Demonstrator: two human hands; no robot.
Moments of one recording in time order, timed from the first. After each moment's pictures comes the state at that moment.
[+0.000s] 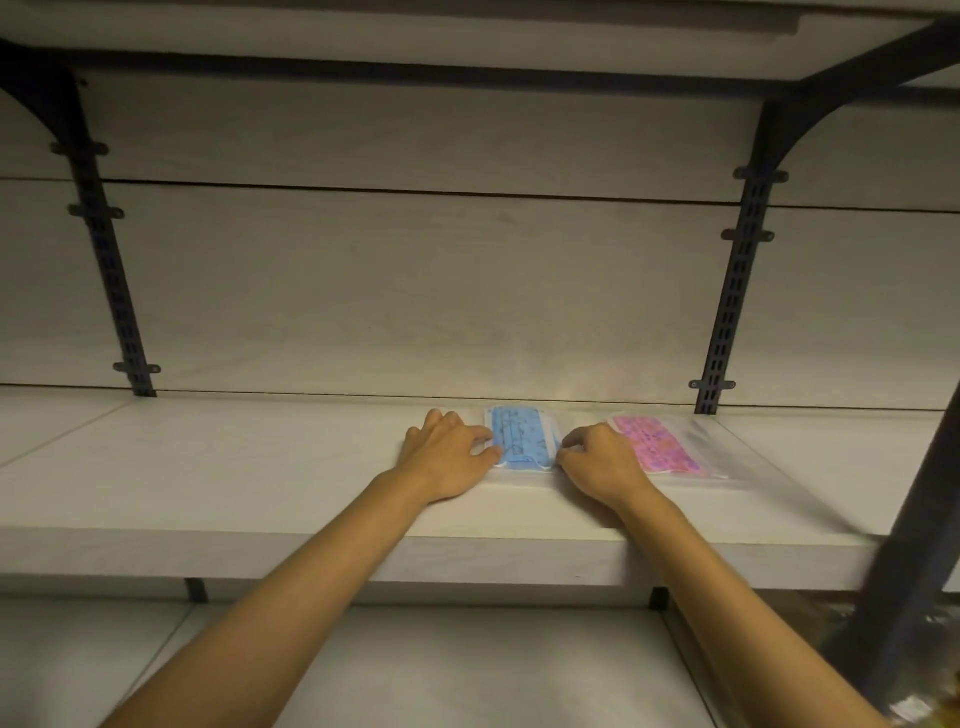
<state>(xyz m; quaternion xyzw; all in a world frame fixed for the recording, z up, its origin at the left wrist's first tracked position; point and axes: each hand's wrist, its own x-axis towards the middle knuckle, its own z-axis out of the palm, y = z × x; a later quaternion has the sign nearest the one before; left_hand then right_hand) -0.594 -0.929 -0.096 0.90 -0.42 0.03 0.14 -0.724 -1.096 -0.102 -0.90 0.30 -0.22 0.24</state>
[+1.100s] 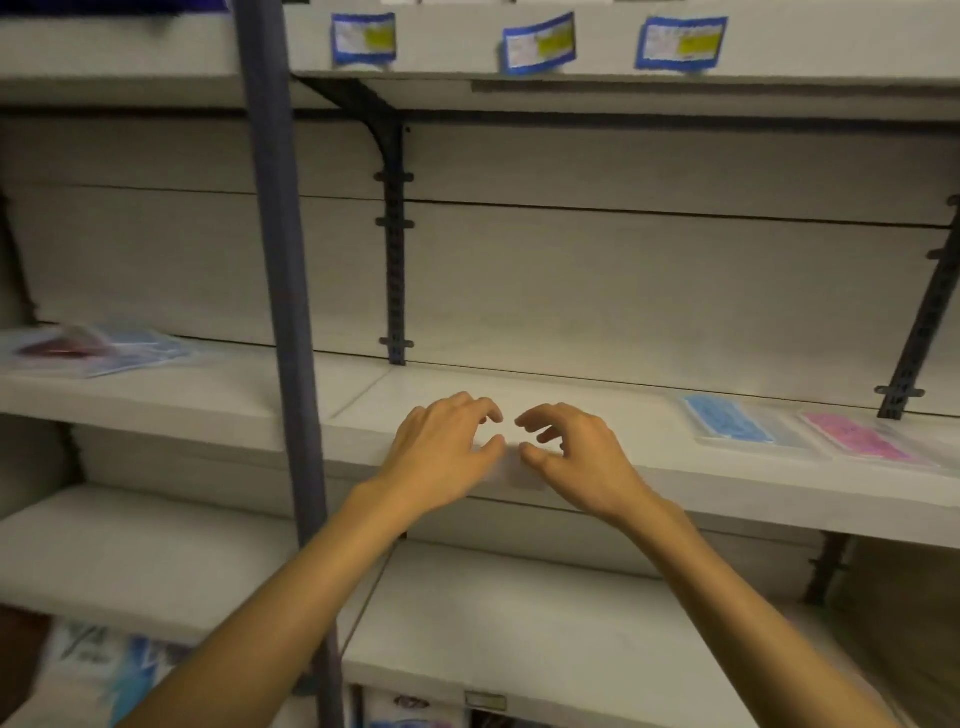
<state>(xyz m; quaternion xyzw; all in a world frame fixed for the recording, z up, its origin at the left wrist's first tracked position) -0.602 -0.575 -0.067 0.88 -0.39 0.17 0.23 -0.688 -0.740 -0.072 -0.94 0.04 -0.27 0.23</state>
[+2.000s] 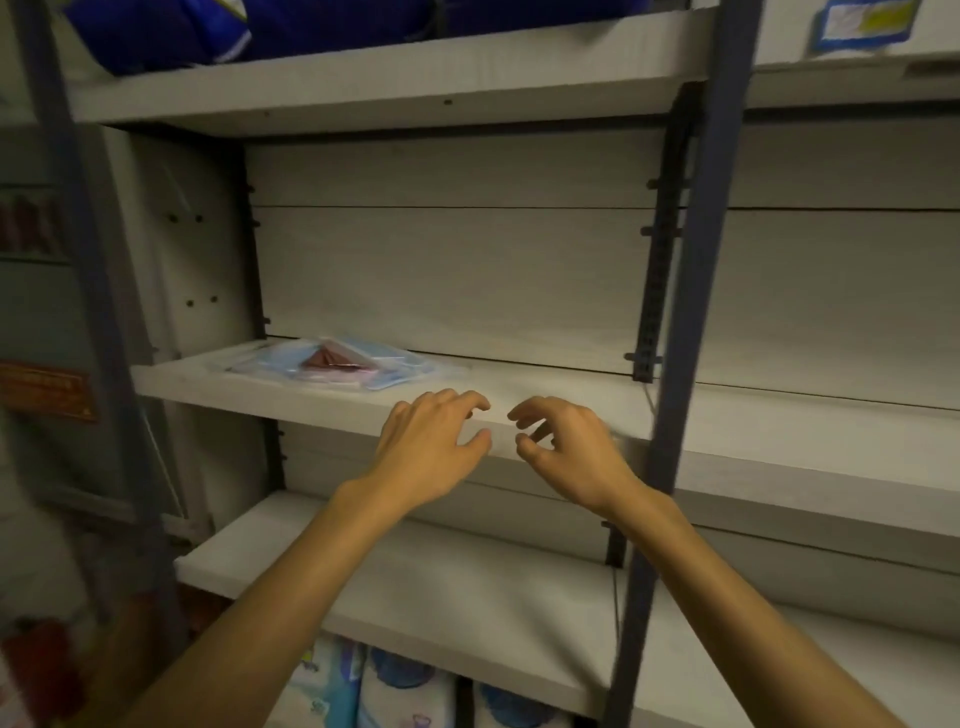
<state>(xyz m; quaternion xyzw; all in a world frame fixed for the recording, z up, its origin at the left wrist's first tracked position) -0.393 -0.189 -0.074 0.90 -0.32 0.22 0.20 -0.451 -0.370 -0.083 -0.93 -0.05 -0.28 0.22</state>
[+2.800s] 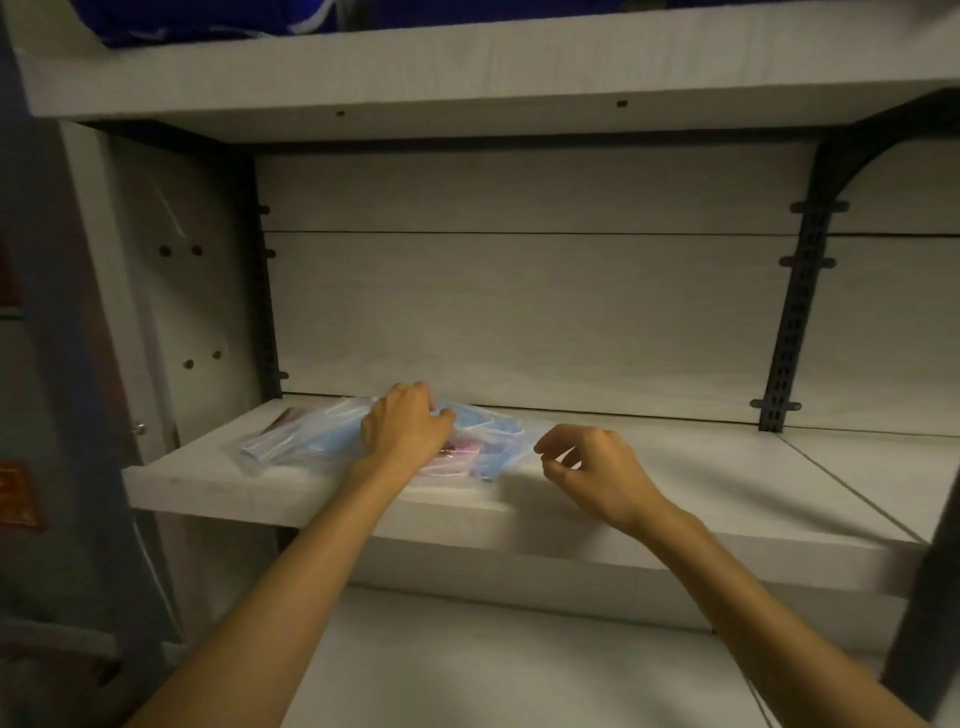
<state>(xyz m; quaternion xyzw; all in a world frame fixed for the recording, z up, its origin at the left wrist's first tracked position) -0.082 -0.076 -0.038 0.93 -0.20 0.19 0.25 -0.238 -0.253 -0.058 -0.94 0.08 -0.25 0.22</state>
